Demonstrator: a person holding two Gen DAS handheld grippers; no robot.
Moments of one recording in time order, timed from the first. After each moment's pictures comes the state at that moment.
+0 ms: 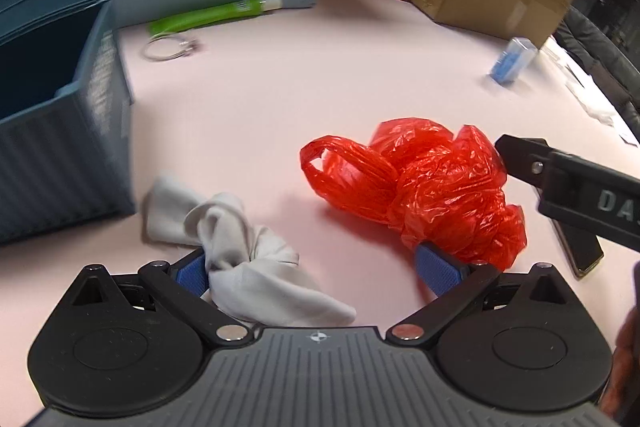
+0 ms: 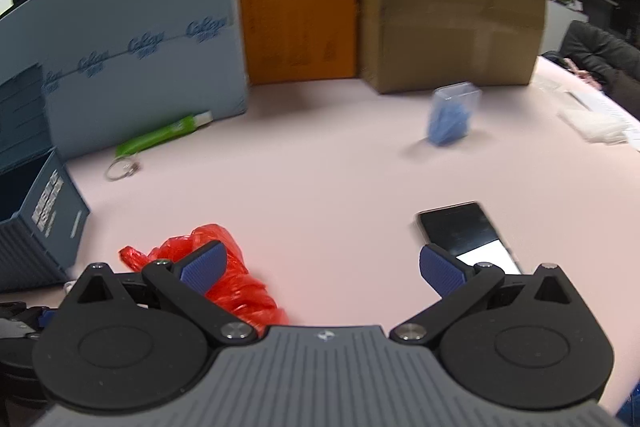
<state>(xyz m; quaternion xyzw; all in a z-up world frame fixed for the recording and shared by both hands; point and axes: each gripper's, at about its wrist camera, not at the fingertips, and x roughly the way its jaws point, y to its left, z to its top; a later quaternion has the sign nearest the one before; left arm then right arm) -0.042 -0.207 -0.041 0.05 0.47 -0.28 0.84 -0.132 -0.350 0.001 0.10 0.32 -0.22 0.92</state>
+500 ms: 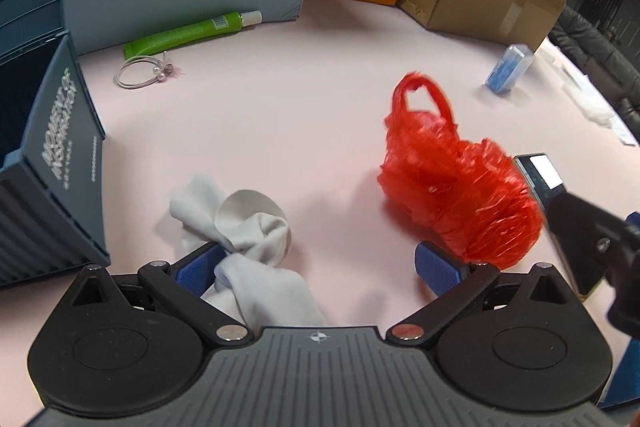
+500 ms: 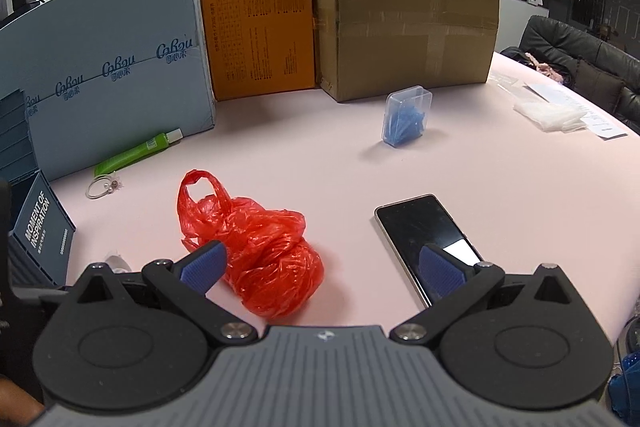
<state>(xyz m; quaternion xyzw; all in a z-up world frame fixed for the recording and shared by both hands) -0.027 -0.216 -0.039 0.05 0.45 -0.29 0.84 -0.153 -0.336 0.010 0.11 0.30 -0.27 0.91</state>
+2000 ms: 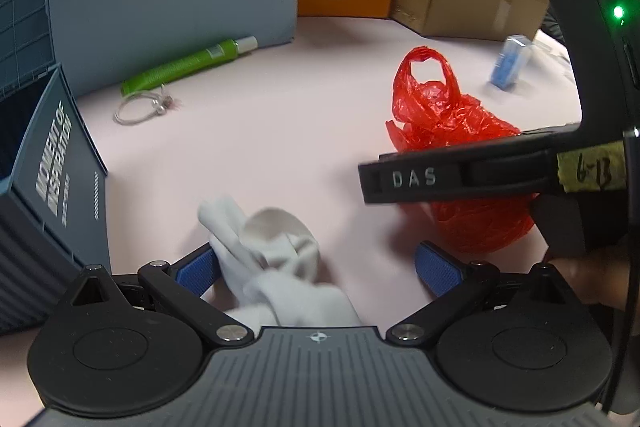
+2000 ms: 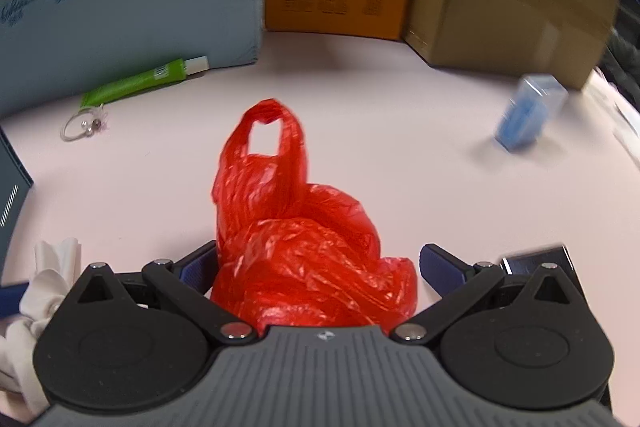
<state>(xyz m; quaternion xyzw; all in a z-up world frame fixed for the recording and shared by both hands) -0.027 -0.228 -0.055 0.11 0.39 -0.29 0.87 -0.029 -0.360 -0.059 0.02 0.39 -0.18 0.91</state>
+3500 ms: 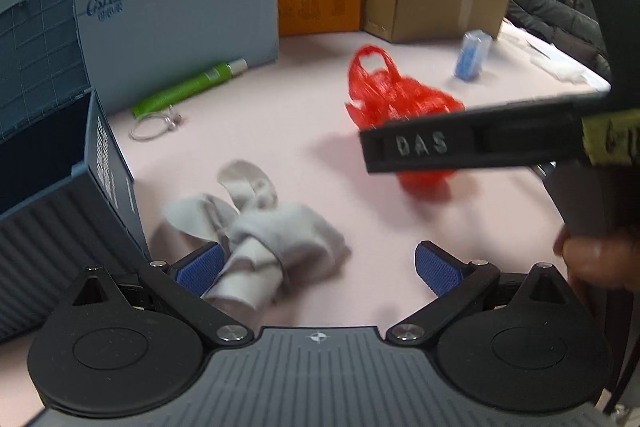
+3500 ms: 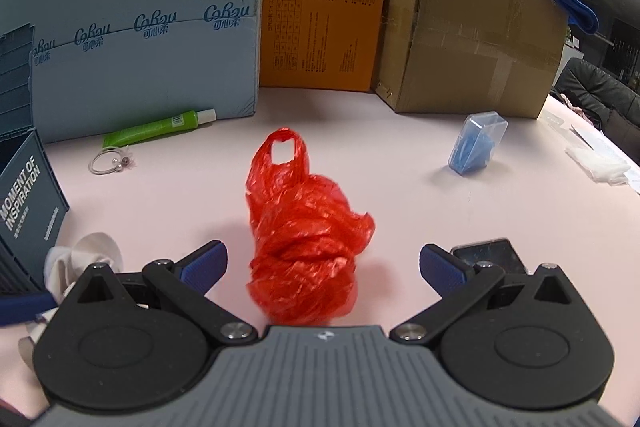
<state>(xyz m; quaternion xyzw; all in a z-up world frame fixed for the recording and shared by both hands) -0.069 -0.196 -0.033 0.13 0.36 -0.33 0.86 -0.086 -0.321 -0.021 0.03 0.32 -0.23 0.92</state>
